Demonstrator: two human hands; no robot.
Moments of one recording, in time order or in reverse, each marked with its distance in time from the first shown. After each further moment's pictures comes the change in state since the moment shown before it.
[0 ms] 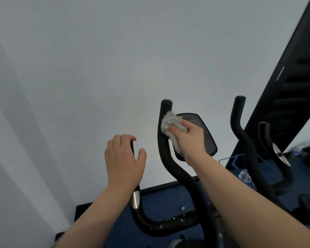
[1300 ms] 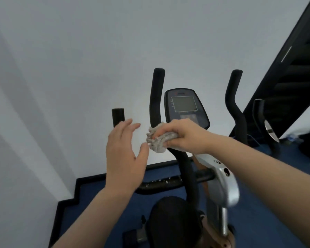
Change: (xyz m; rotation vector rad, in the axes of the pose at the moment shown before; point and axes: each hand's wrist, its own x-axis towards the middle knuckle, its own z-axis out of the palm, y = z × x) left_hand -0.078 0.034 -0.026 -0.206 -0.121 -0.017; right_hand -0.039 -0.017 -0.059 -1.012 -0.888 -0.346
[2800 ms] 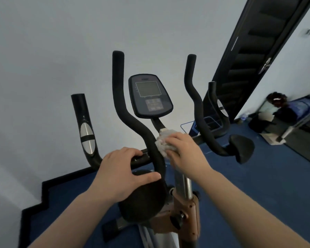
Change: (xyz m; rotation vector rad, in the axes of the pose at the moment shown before) left_hand -0.047 0.011 0.015 0.140 -0.685 0.064; right_hand -0.124 -0.006 0.052 -0.261 0.365 0.369
